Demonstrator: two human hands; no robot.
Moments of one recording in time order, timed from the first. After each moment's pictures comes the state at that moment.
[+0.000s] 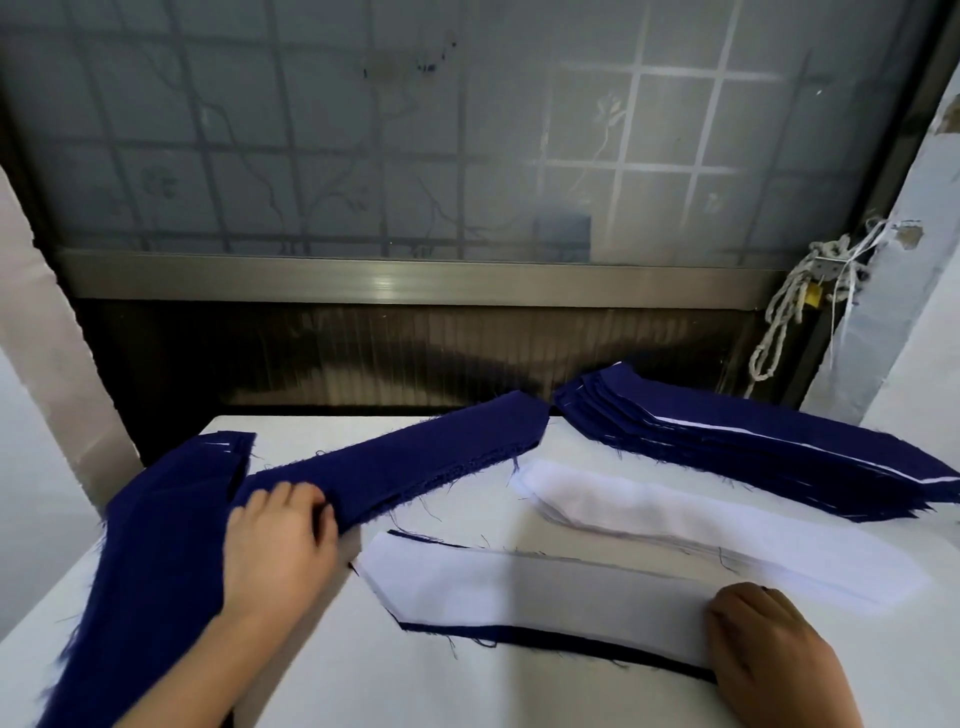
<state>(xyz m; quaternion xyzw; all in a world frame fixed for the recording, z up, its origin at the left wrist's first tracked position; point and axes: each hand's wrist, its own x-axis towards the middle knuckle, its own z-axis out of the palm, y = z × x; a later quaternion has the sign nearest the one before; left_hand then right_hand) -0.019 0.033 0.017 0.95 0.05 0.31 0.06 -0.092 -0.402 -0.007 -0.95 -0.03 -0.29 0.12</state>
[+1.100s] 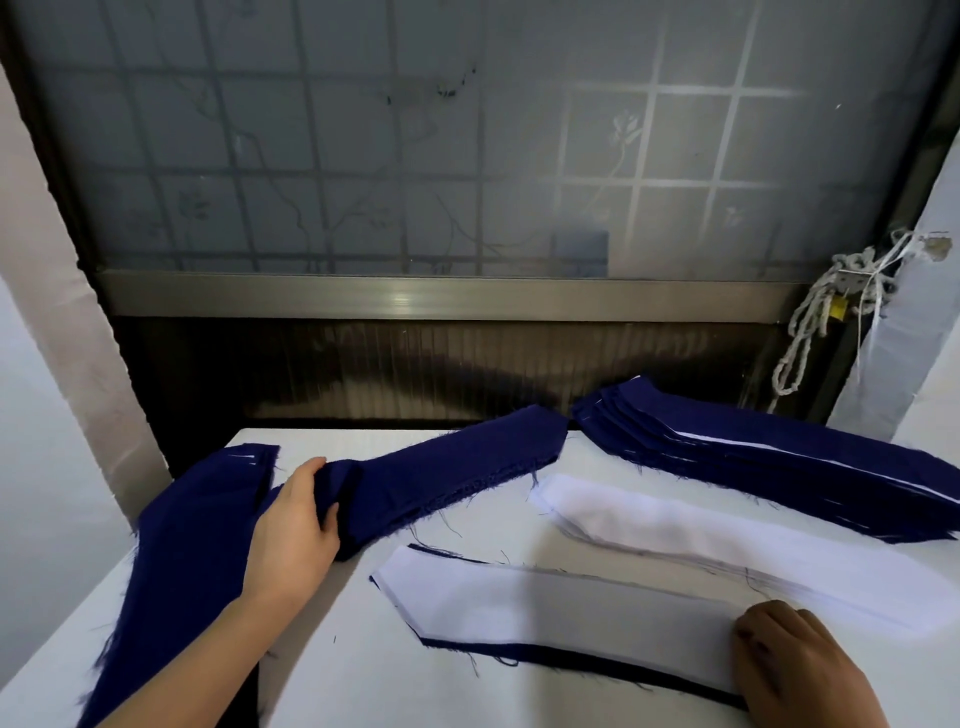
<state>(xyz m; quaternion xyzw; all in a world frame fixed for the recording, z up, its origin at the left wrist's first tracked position) 0.002 0.052 0.024 0.92 0.07 0.27 0.28 -0.084 -0.408 -0.014 -0.96 -0.01 -0.27 0.10</state>
